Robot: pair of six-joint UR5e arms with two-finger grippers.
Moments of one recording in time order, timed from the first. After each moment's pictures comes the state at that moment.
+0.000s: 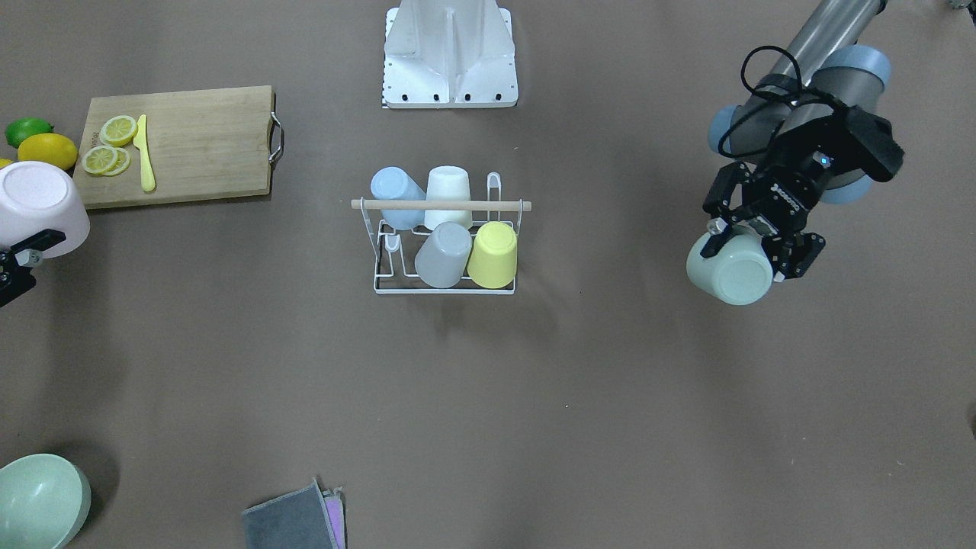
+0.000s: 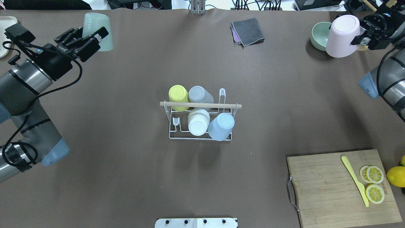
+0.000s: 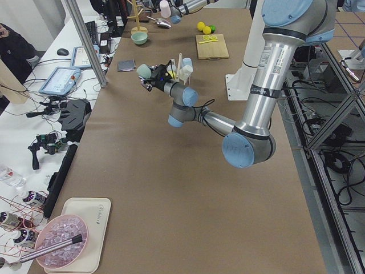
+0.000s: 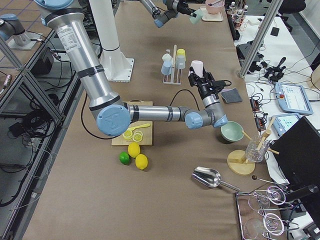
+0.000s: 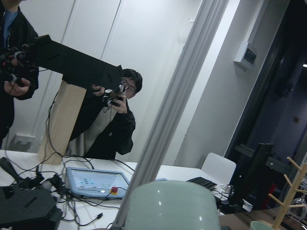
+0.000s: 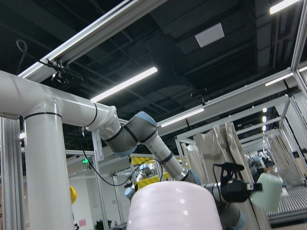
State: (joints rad) left arm -0.67 -1.87 -1.57 -3.33 -1.24 -0.82; right arm 1.11 -1.14 1.10 -1.35 4.22 -1.53
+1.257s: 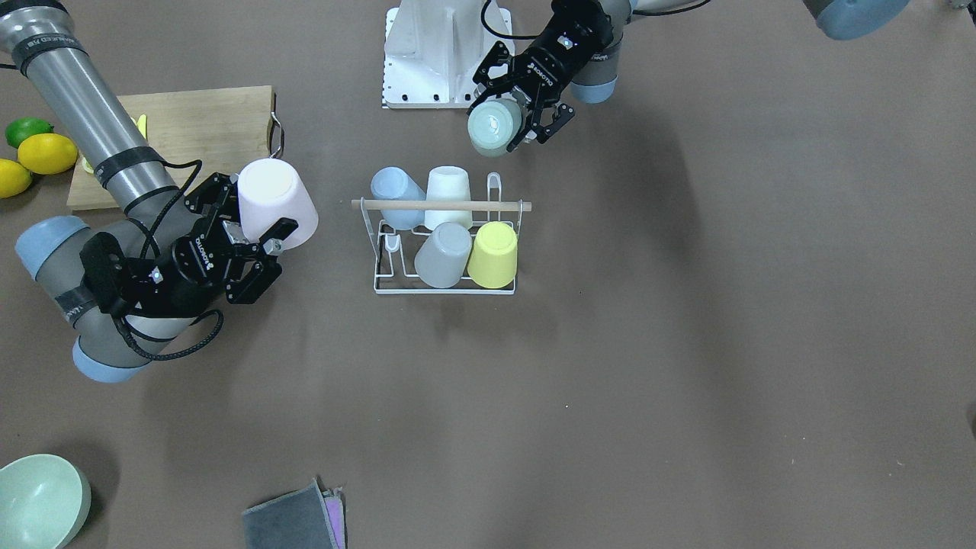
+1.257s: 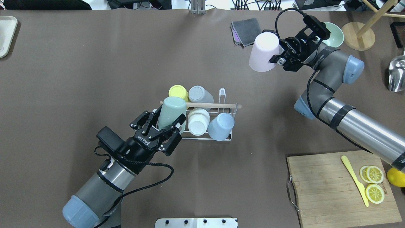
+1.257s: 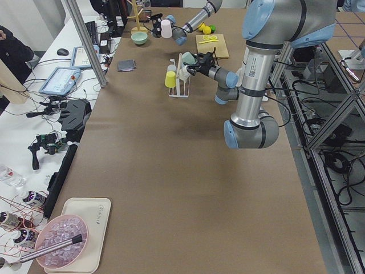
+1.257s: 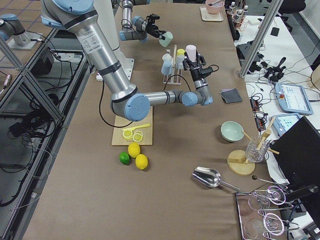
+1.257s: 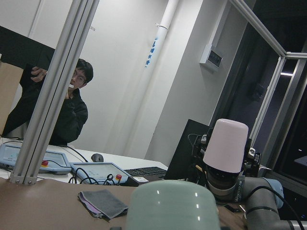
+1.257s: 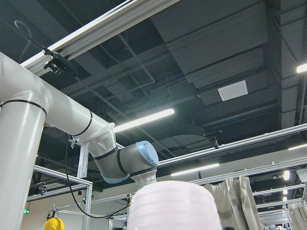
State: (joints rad) left arm -0.13 -2.02 -1.60 -3.33 -0.76 -0.48; right arm 0.85 -0.97 1.04 -1.49 4.34 -1.94
